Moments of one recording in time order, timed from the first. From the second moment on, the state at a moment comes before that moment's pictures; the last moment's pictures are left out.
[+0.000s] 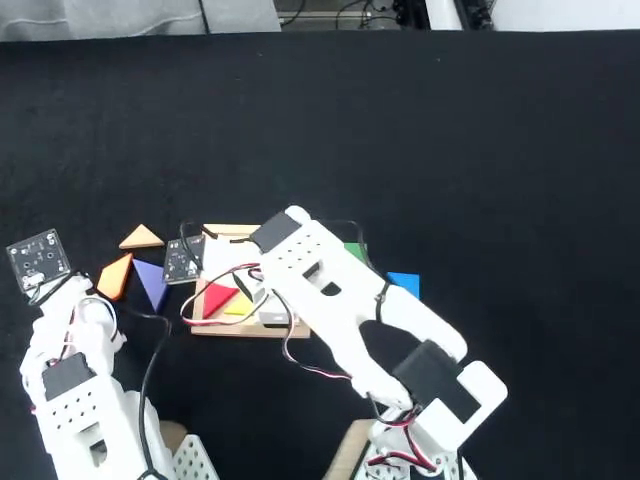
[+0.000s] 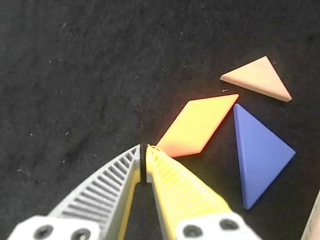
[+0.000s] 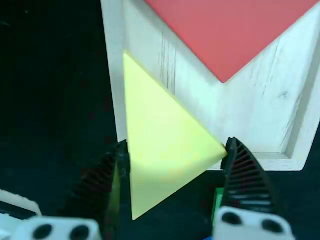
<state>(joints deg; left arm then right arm) -35.3 -72.7 88.7 41.5 -6.3 -41.1 2.4 23.4 72.1 46.0</state>
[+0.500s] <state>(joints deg) -35.4 -72.7 88.7 41.5 -6.3 -41.1 2.4 23.4 72.1 46.0</state>
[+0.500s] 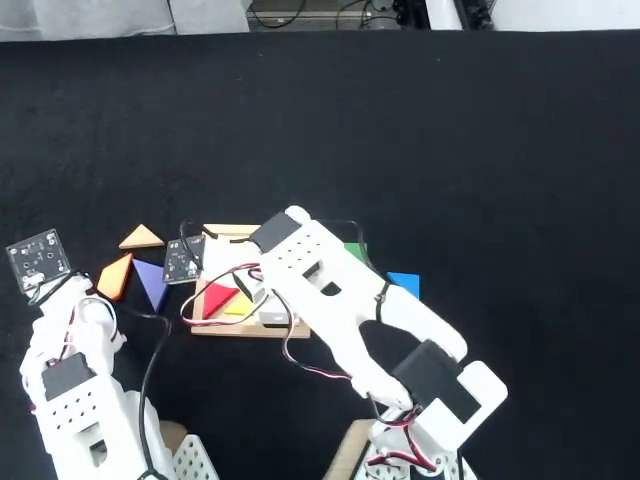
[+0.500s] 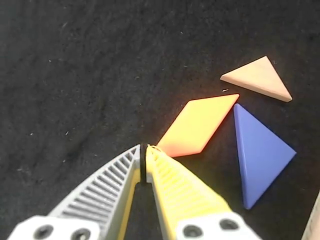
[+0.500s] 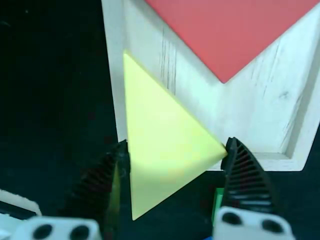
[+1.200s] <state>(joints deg) -35.4 -72.7 88.7 41.5 -6.3 -41.1 -2.3 30.1 70.1 46.4</state>
